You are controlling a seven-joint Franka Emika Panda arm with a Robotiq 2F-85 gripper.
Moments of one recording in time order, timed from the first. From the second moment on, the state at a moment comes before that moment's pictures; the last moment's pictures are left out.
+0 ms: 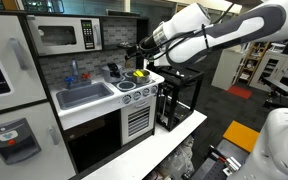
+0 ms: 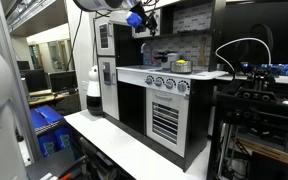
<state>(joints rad) 0.23 -0.34 0.05 -2.43 0.12 3.03 0.13</state>
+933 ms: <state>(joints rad) 0.85 -0.40 -0.55 -2.36 0.39 3.10 -0.46</state>
